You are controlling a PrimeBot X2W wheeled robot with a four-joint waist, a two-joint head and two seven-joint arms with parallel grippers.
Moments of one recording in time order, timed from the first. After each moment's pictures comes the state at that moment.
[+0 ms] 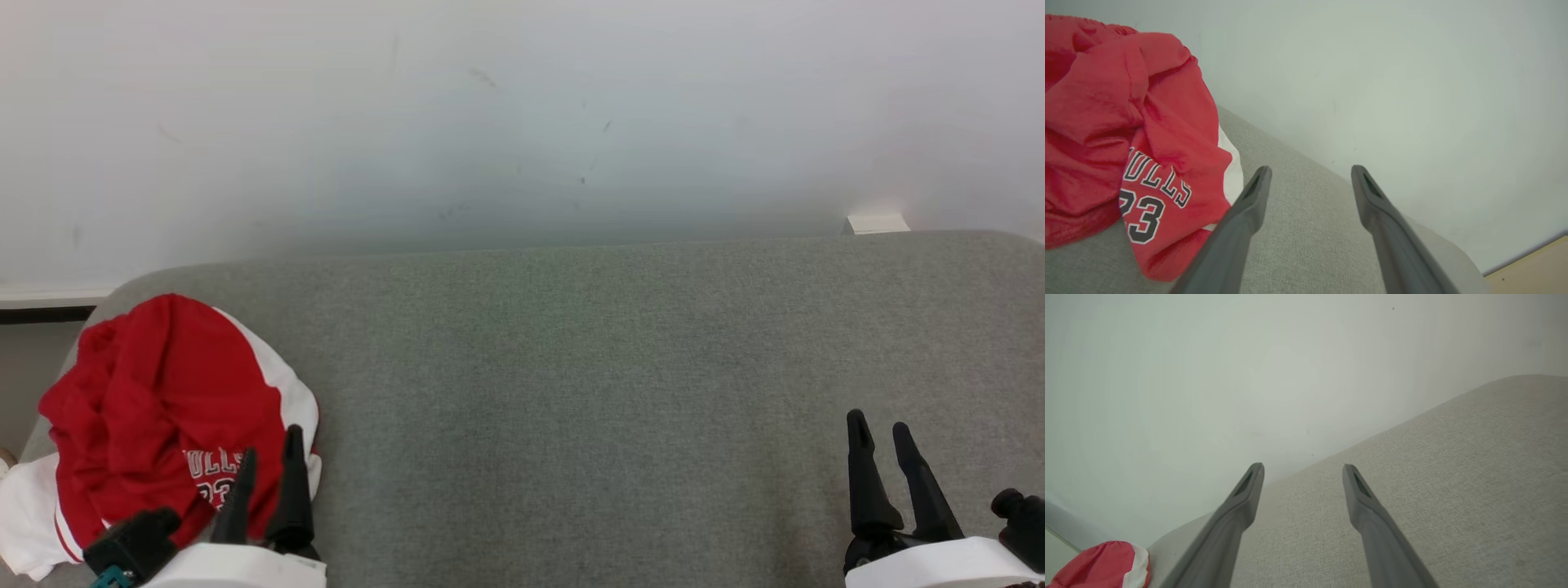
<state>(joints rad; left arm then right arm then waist) -0.06 0.04 0.03 0.15 -0.63 -0.05 -0.12 -0.08 -0.04 0.04 0.18 0.68 0.13 -0.12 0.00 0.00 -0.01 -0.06</state>
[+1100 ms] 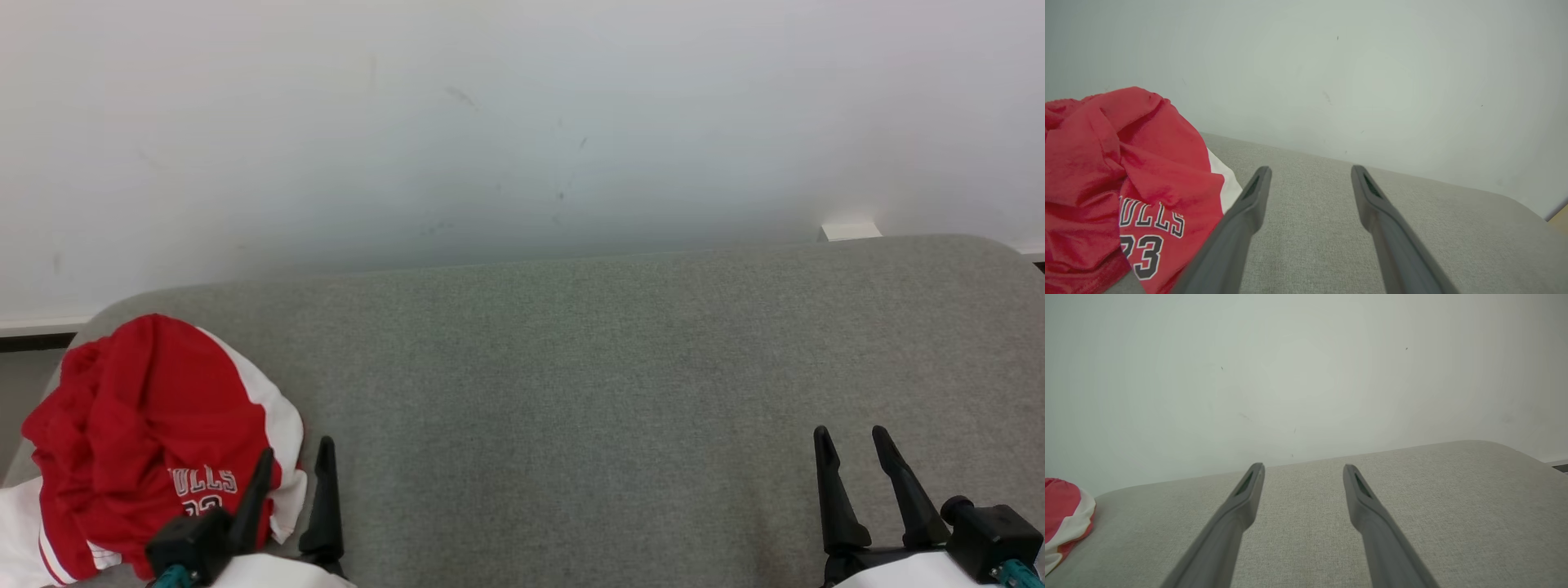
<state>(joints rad) -0.06 0.05 -0.02 0.19 -0.30 -0.03 -0.20 -0.08 -0.04 0.07 0.24 0.36 0.13 -0.20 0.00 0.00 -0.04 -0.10</state>
